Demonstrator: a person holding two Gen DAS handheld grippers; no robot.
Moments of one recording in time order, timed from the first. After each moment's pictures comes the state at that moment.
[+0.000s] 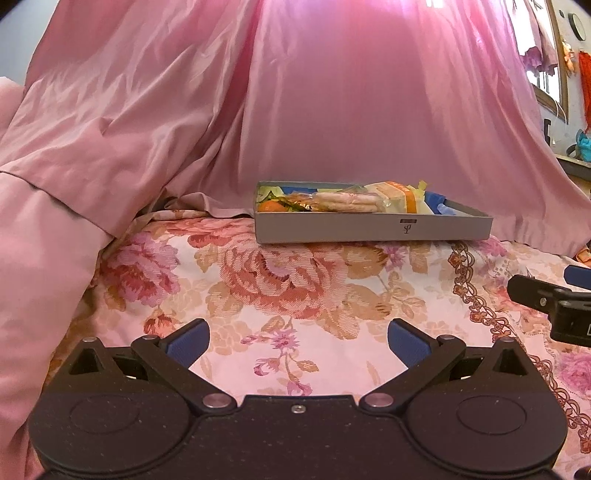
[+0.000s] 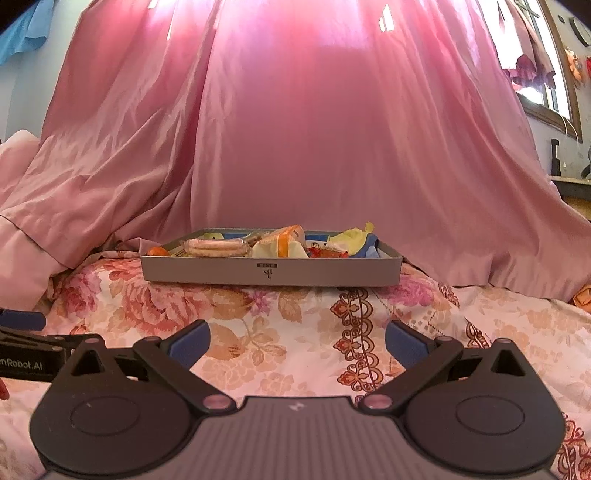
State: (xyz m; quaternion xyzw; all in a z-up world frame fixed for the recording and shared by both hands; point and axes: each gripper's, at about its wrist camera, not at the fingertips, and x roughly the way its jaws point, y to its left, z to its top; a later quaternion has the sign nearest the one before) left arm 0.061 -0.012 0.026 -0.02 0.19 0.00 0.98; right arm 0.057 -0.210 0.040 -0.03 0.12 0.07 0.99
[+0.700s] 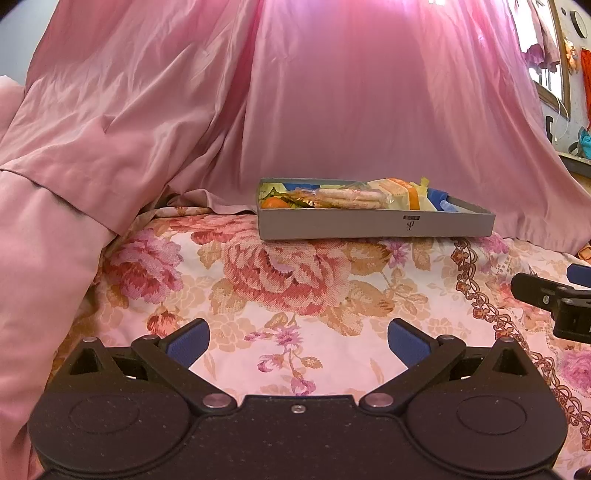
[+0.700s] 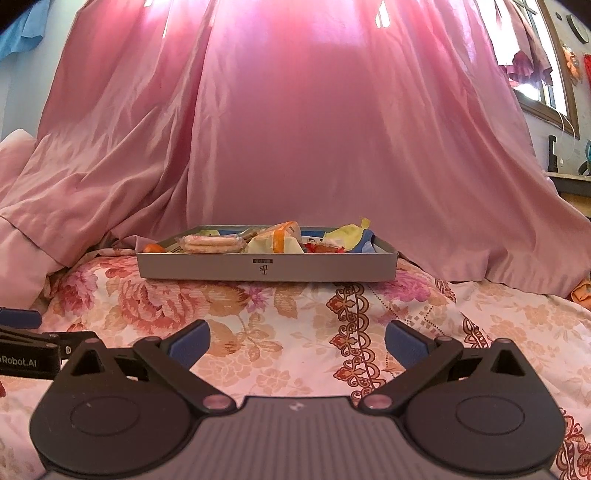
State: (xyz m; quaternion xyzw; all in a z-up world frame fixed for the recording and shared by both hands) left arm 0.060 -0.010 0.026 -0.02 0.20 0.00 0.98; right arm 0.056 -0.210 0.039 -0.02 0.13 0.06 0.99
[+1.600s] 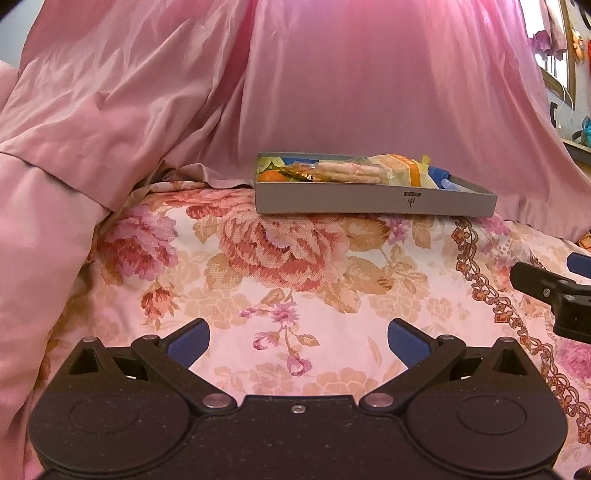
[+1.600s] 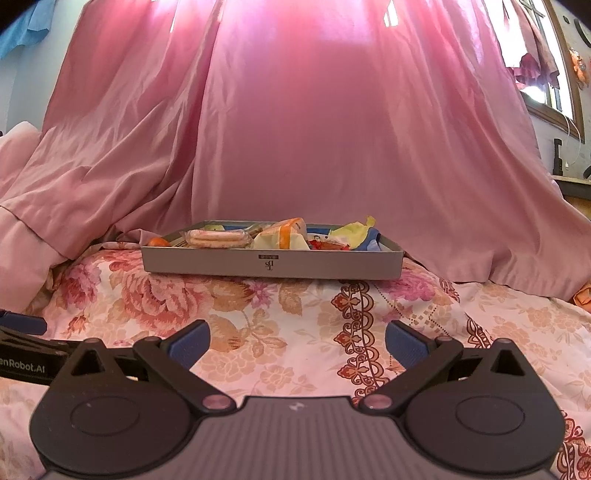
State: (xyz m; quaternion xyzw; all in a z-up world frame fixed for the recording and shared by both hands) left arm 0.067 -0.011 0.021 -0.02 0.24 0.00 0.97; right arm 0.057 -0.208 0.037 -0.03 0.13 0.06 0.99
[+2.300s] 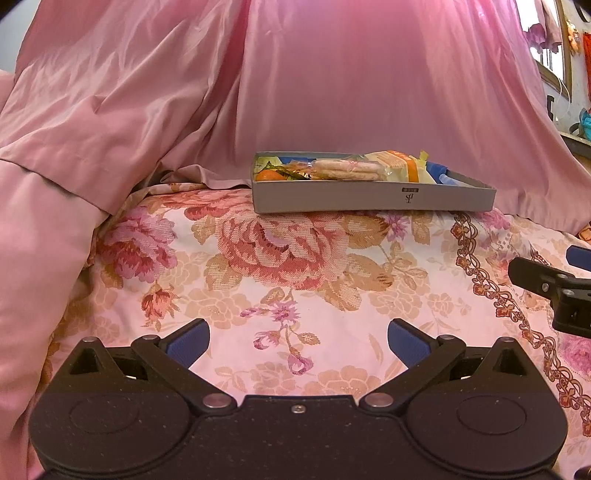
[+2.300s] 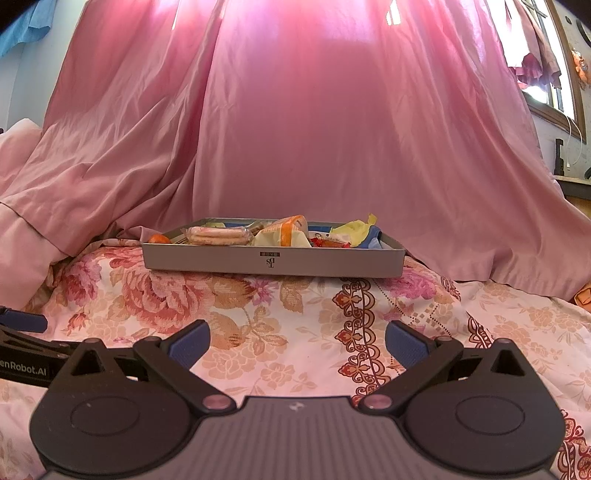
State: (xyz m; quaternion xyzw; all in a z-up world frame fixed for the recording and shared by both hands) left arm 0.067 -0.012 0.020 -0.01 0.24 0.00 0.97; right arm 0.057 -0.207 0.036 -0.03 0.13 0.06 0.99
